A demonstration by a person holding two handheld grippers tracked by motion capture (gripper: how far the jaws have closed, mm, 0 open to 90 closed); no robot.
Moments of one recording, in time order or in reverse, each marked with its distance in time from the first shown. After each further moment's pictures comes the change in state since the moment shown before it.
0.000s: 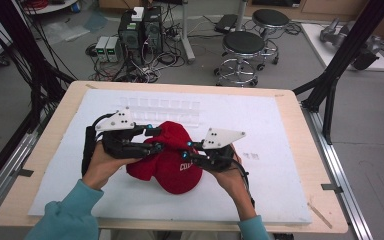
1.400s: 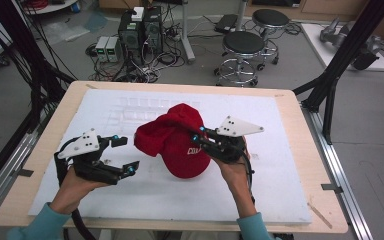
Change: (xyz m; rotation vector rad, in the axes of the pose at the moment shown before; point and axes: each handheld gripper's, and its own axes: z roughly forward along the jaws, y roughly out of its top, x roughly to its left) left arm -0.004 -0.066 -0.049 -0.089 0.054 -0.069; right arm -0.010 0.016 -0.023 -0.109 -0.207 0.143
